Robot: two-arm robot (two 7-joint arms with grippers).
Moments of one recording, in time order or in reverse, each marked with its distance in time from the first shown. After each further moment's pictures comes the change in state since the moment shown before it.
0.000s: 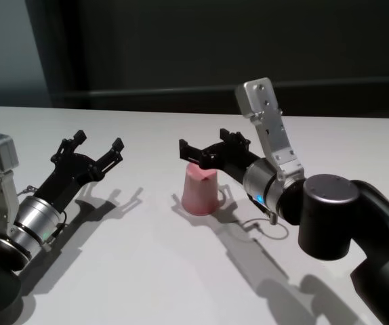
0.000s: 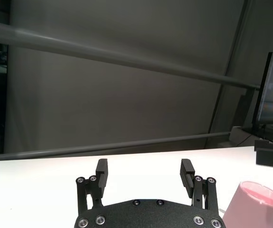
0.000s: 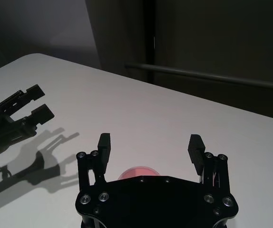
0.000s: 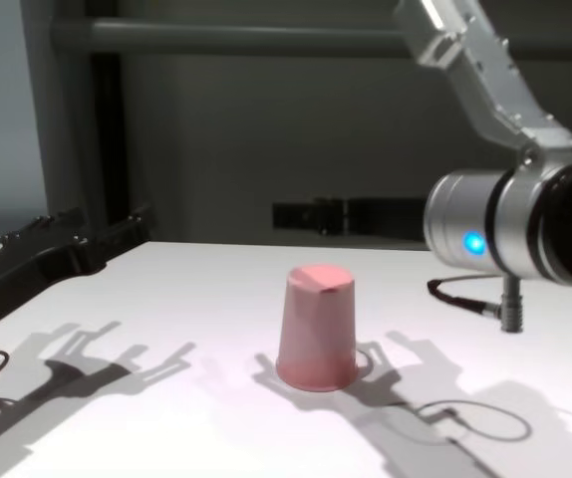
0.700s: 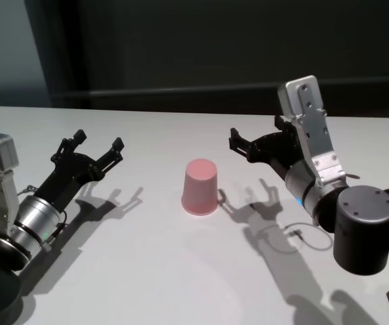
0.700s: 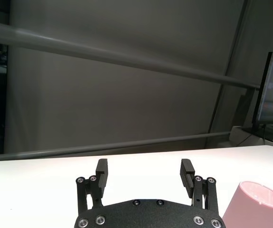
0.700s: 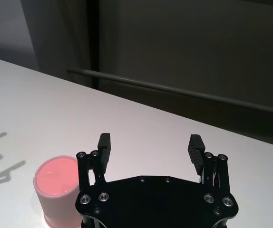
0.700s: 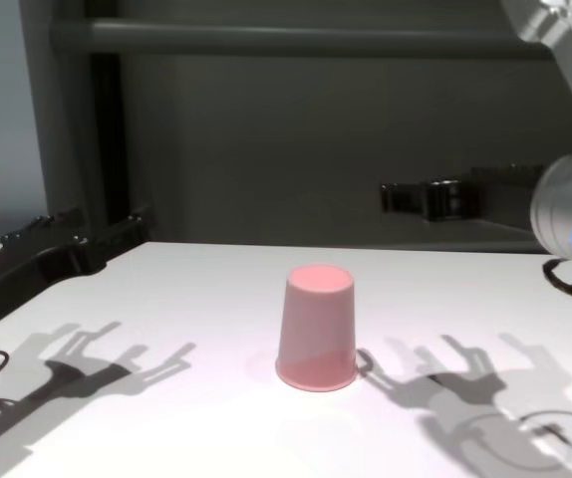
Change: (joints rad) left arm 0.000 0.000 0.000 0.000 0.000 0.000 0.000; right arm -0.095 0.079 0.076 -0.126 -0.099 -0.057 -0.092
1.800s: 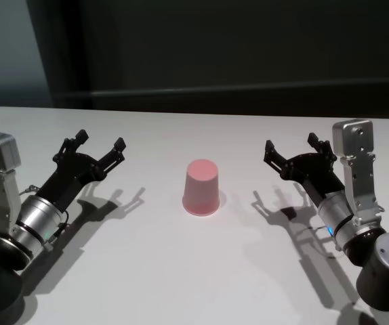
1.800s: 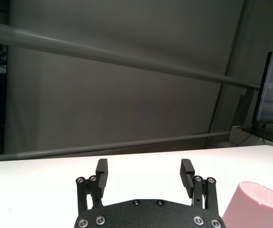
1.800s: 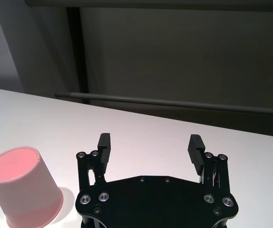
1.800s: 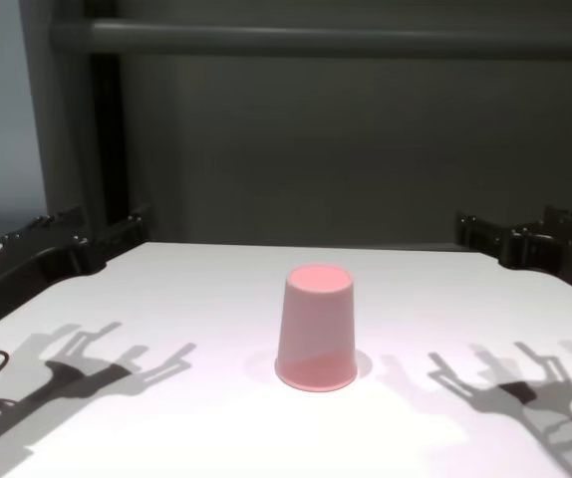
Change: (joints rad) left arm 0.000 0.000 0.000 0.000 0.000 0.000 0.000; right arm -0.134 0.014 0.110 0.106 -0.038 -0.317 0.074
